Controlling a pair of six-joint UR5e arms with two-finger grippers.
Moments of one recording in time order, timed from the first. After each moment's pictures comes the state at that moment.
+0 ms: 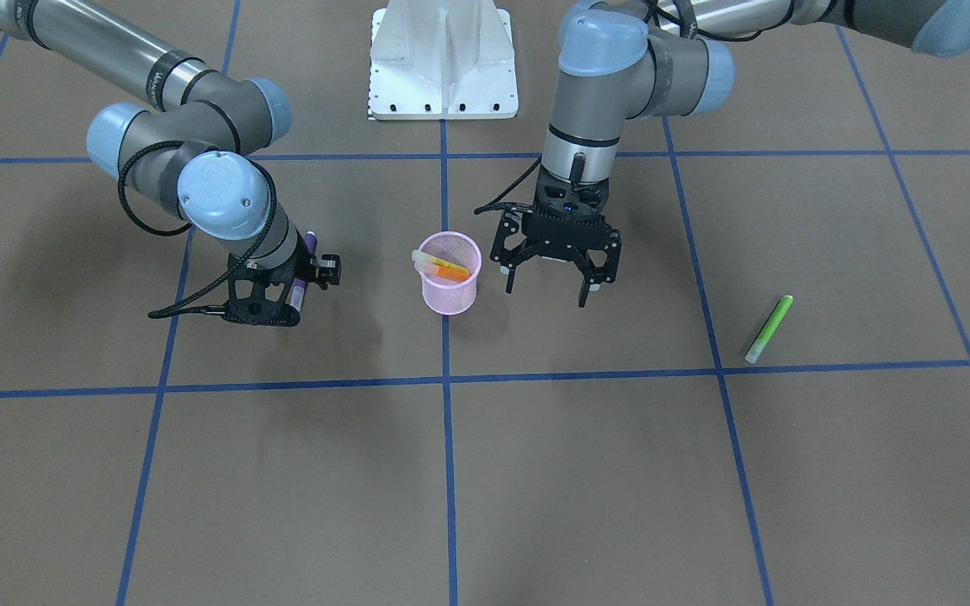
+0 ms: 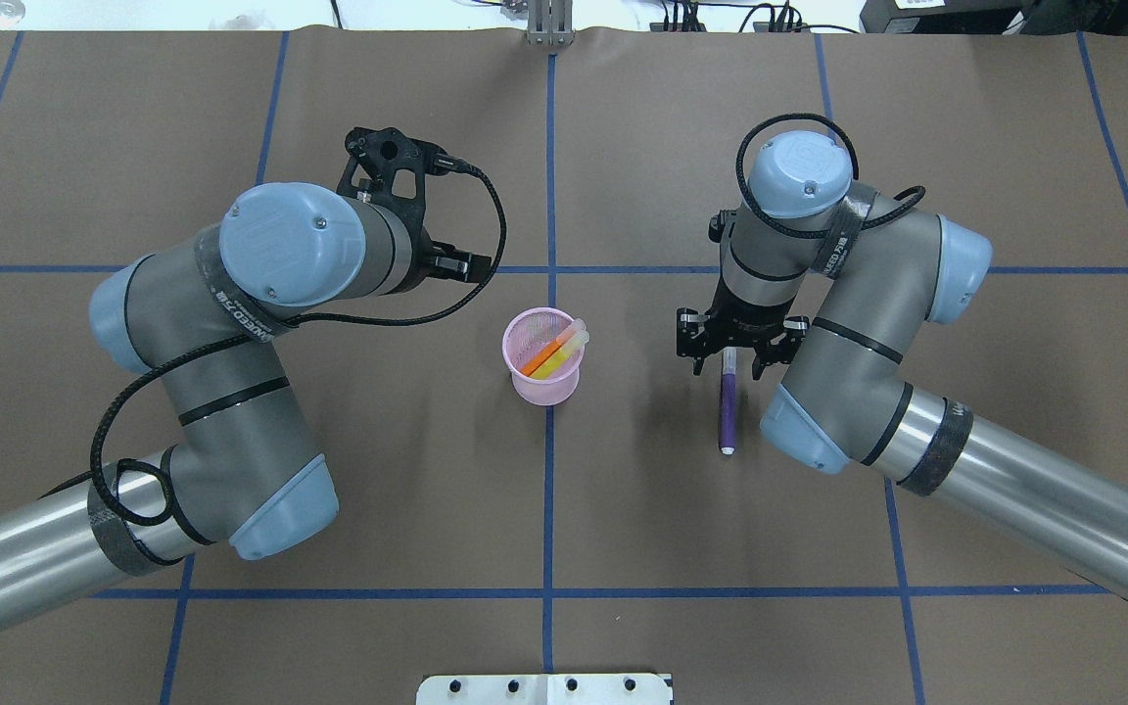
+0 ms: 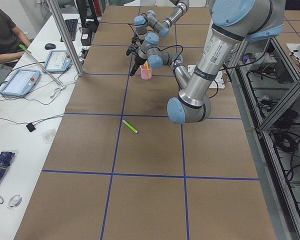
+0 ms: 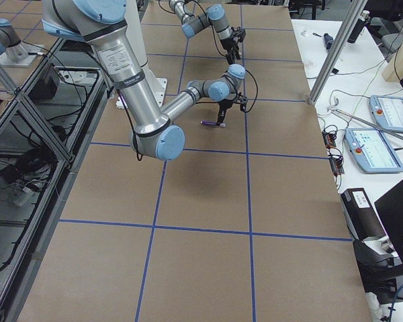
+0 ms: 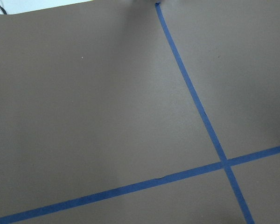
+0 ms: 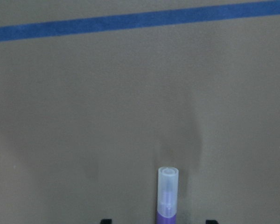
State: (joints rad) left arm -0.58 -2.18 -1.73 -1.81 -1.56 -0.96; right arm 0.67 -1.01 1.55 -1.60 2.18 1.09
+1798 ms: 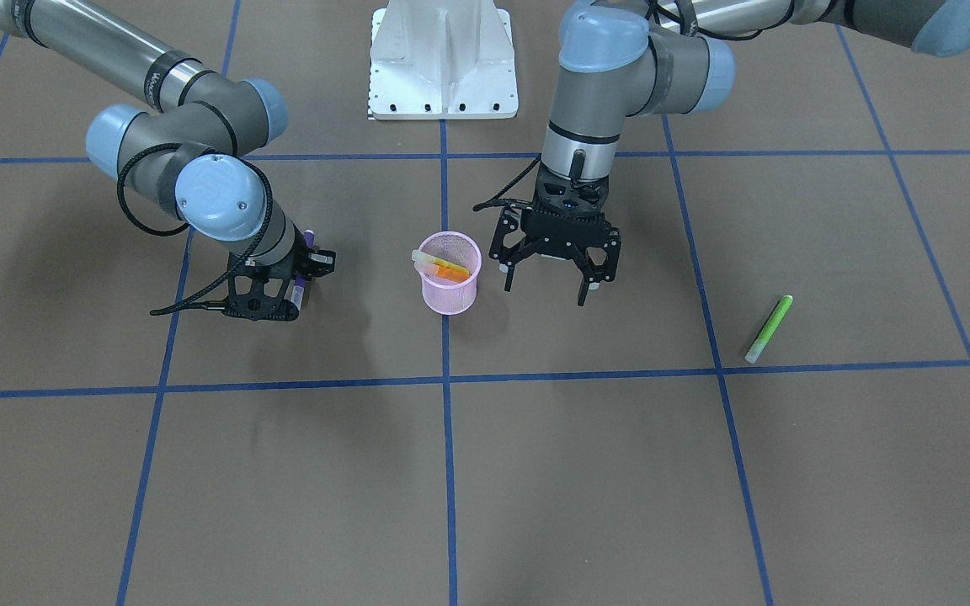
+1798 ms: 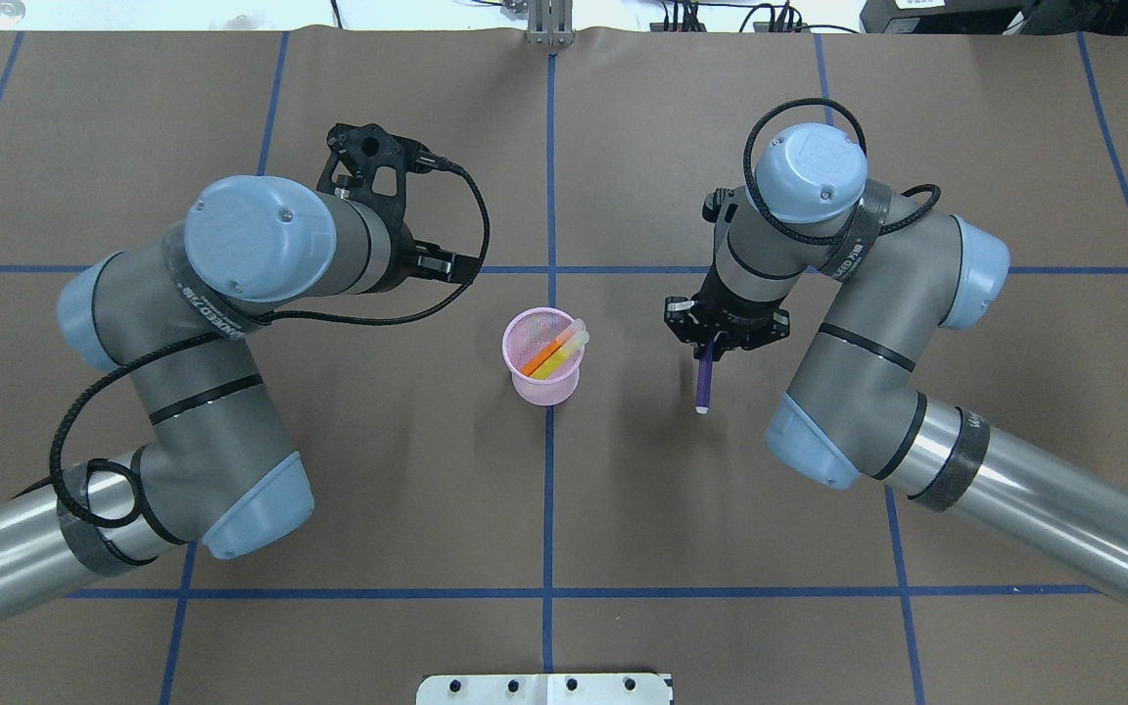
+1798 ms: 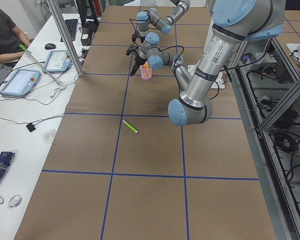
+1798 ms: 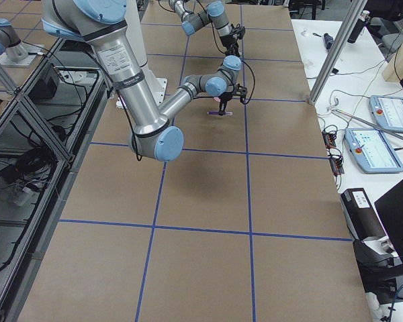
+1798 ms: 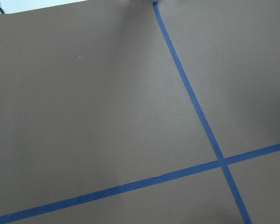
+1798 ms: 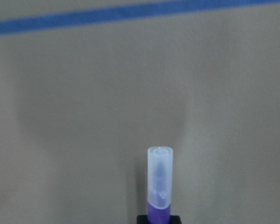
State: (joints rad) left arm -0.61 -2.13 -1.78 -1.82 -1.62 -0.92; right arm 0.65 -1.02 1.67 -1.51 2.02 1.24
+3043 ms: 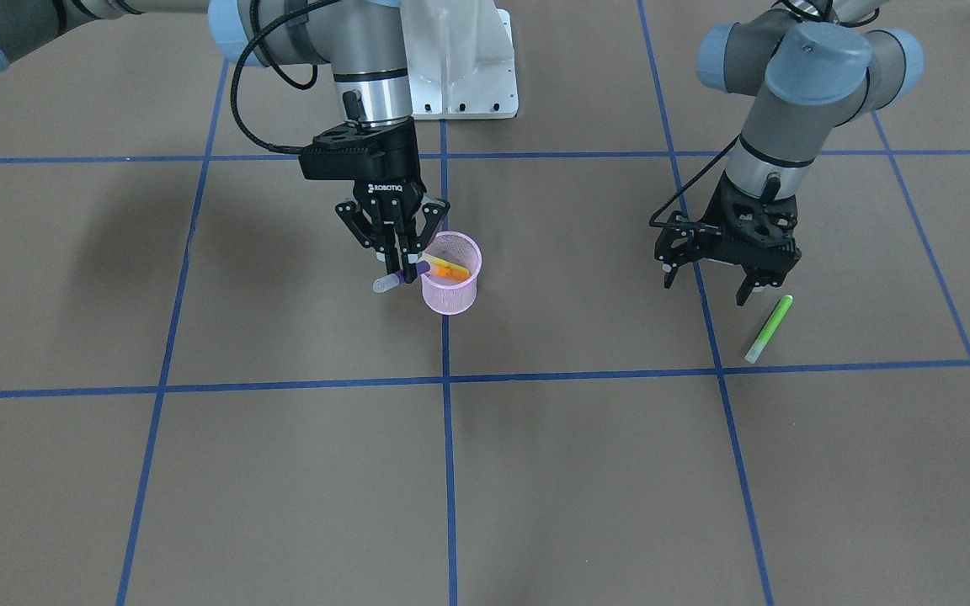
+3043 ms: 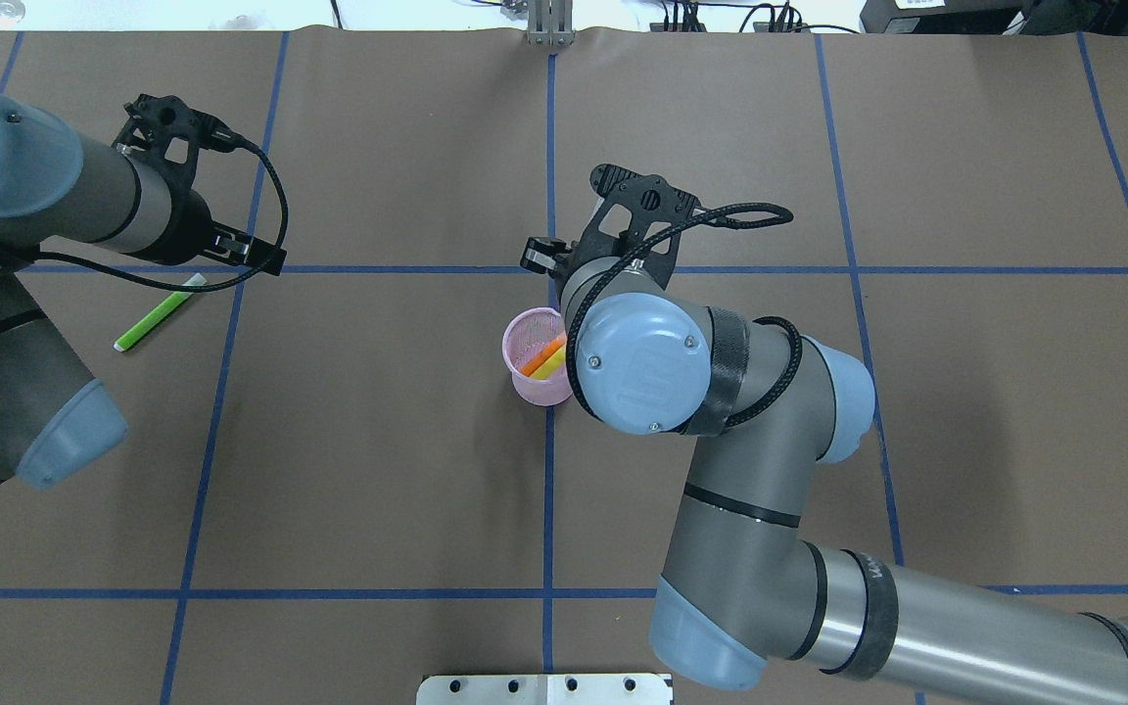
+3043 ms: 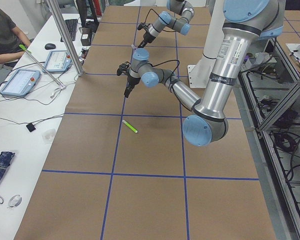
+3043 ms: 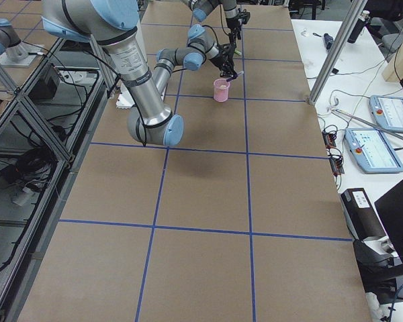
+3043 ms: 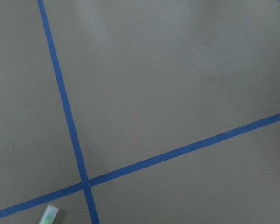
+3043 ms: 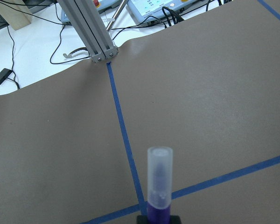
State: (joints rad) left arm -0.82 -1.89 -1.84 -1.83 -1.88 -0.70; right arm 0.39 -0.87 1.79 -1.47 1.17 1.59
